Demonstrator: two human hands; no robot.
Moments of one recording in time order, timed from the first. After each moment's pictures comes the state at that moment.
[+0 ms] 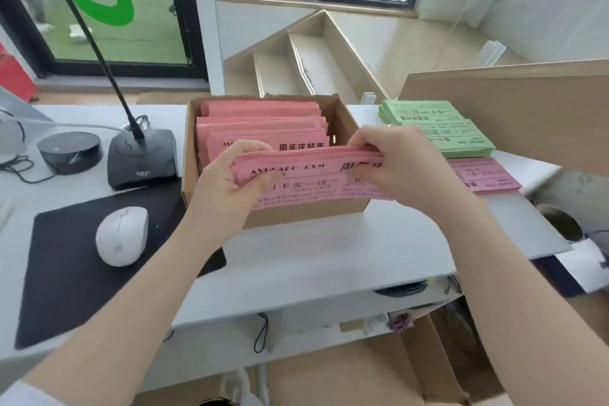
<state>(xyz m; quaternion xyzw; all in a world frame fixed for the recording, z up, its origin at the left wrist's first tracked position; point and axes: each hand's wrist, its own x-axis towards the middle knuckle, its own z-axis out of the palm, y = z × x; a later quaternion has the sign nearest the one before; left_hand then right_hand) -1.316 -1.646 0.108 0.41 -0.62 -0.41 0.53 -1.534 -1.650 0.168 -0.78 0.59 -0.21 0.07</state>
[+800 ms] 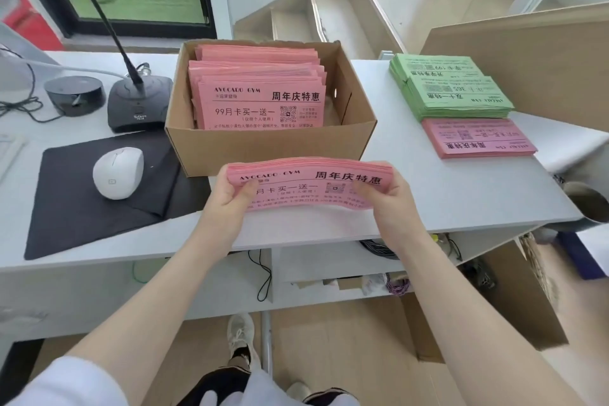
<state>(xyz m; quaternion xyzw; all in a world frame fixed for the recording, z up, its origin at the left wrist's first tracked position) -1.349 -1.595 0.012 0.47 -0.50 -0.52 0.52 -1.580 -1.602 0.025 -0.47 0.51 -0.52 0.50</state>
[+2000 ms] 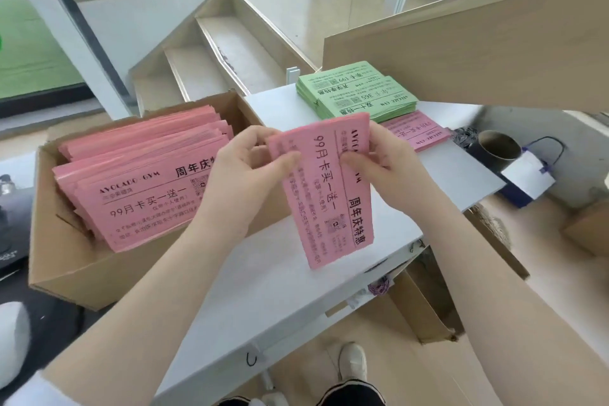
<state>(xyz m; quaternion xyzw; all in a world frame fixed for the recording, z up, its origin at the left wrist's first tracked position) -1.460 -1.688 0.127 0.40 -0.65 -0.51 0.39 -1.652 -1.645 0.113 -0.63 0.58 -0.45 0.26</state>
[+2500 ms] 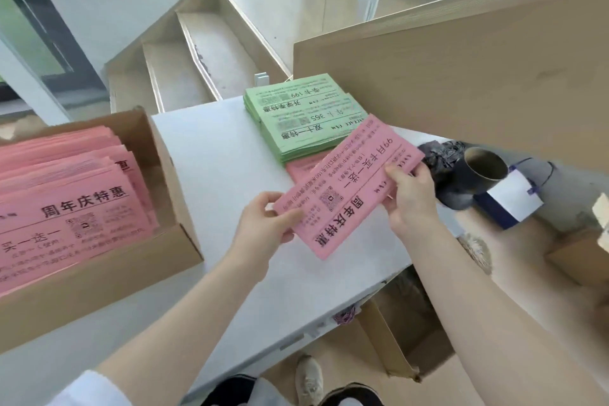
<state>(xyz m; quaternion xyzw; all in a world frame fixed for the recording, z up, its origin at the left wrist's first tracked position) -1.628 -1.717 0.037 0.52 -0.48 -0.64 0.30 -1.831 -1.695 0.040 -0.13 0.59 -0.70 0.39</state>
